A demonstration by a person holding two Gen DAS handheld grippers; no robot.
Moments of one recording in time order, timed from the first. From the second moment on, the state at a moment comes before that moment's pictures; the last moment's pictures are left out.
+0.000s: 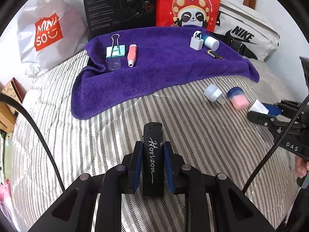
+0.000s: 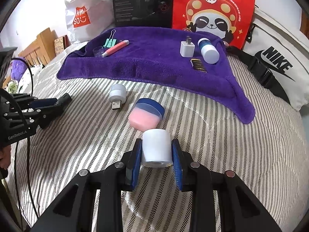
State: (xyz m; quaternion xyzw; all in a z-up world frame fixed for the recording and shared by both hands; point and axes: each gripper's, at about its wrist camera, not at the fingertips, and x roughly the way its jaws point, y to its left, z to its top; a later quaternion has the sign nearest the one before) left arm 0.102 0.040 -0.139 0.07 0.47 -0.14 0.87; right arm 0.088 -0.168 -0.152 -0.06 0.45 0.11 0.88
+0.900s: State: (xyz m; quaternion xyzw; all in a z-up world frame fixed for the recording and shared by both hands) left arm 0.175 0.043 -0.063 0.04 0.44 -0.18 0.88; right arm 0.142 -0.201 -0.060 -0.02 0.42 0.15 0.89
